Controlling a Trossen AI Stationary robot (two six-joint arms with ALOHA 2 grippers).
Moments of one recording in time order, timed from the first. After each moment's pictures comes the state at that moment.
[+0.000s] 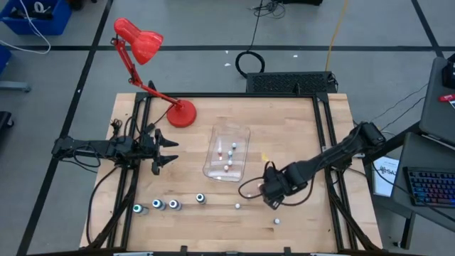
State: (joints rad) left arm -0.10 0.08 0.03 0.00 -0.16 -0.14; right arm 0.45 1.64 1.19 -1.05 -0.02 1.16
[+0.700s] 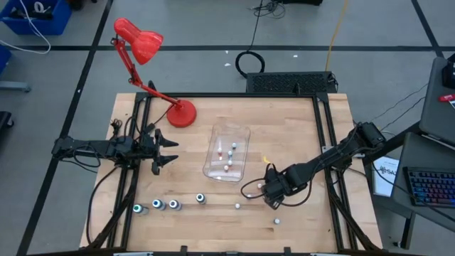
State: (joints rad) left arm -0.10 0.08 0.03 0.00 -0.16 -0.14; right arm 0.44 1.64 1.03 -0.87 -0.03 1.17
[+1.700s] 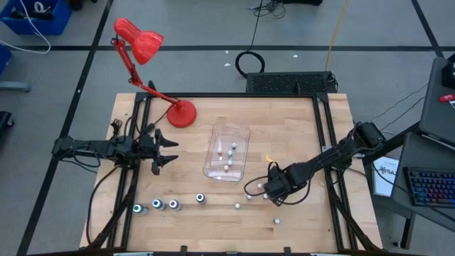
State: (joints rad) left arm -0.10 0.08 0.03 0.00 -0.16 -0.14; right arm 0.43 1.64 0.97 -0.92 -0.03 1.16
